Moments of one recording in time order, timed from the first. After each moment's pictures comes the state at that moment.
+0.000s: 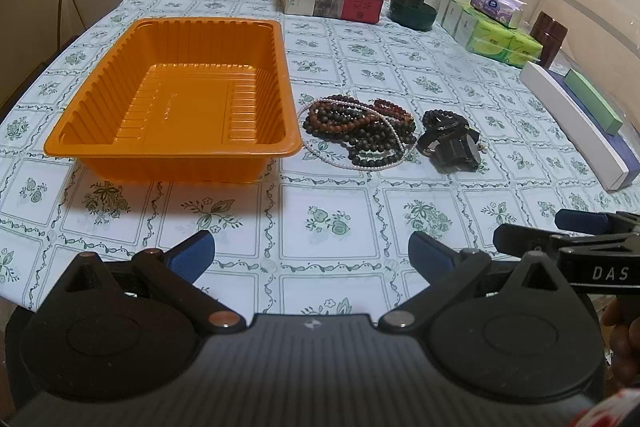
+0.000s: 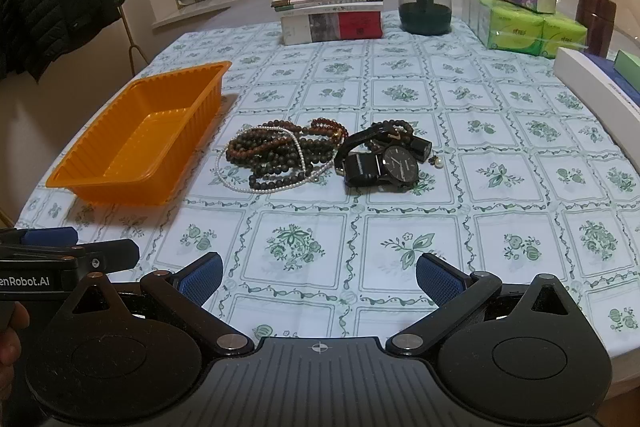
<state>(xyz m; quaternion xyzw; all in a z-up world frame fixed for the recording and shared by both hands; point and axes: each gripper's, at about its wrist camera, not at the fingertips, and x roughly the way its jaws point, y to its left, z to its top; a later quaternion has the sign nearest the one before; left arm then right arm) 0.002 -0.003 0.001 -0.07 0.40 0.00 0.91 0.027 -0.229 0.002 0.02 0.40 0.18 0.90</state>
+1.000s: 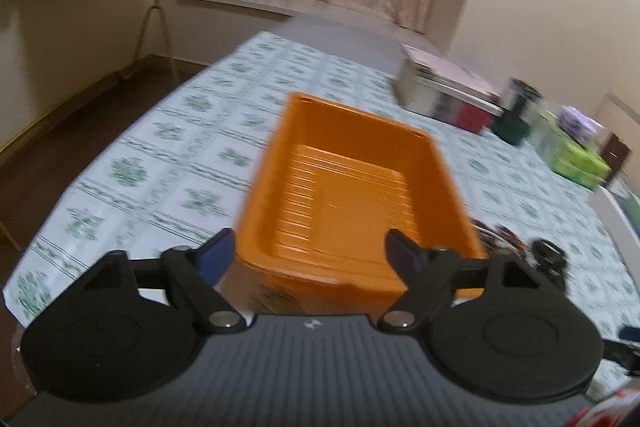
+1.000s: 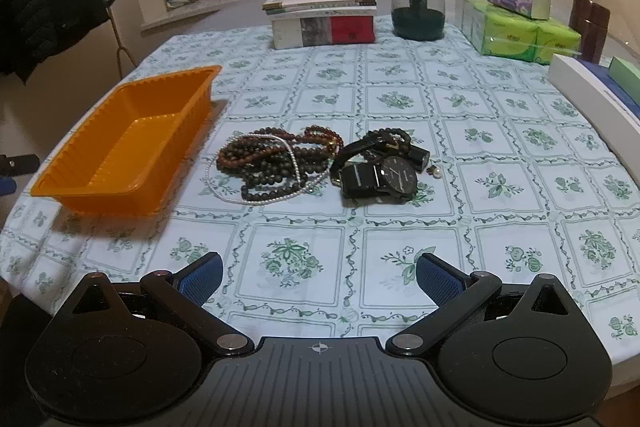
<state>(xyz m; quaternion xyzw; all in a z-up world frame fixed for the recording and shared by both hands) 0.012 0.164 0.017 -0.15 0.30 0.11 0.93 0.040 -0.215 0.001 0.01 0.40 0.15 0.90</state>
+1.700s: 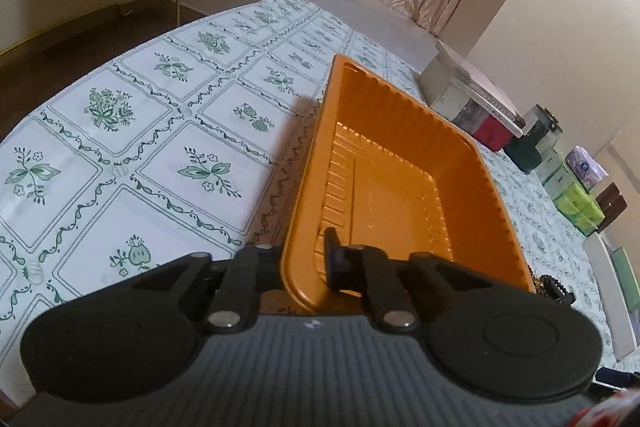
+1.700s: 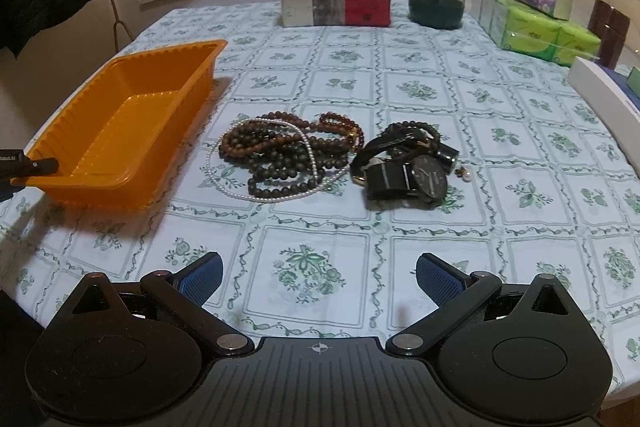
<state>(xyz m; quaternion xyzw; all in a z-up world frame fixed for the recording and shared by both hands) 0.048 0.219 -0.045 -0.26 0.32 0.08 0.91 0.067 -0.183 -0.016 -0.02 0.42 0.15 0.89</state>
